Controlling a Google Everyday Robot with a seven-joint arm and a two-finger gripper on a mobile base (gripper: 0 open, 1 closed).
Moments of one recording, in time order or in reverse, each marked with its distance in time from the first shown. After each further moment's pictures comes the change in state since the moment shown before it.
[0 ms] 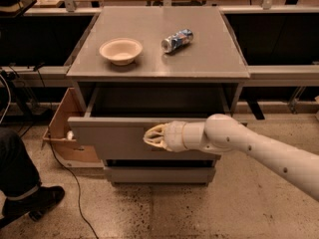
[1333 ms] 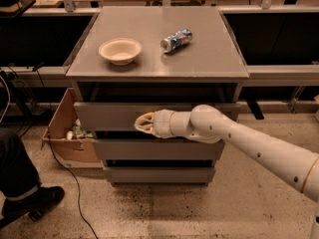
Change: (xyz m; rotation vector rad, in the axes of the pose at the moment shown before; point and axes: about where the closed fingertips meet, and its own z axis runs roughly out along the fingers) arm 0.003 -0.051 0.056 0.059 -0.045 -0.069
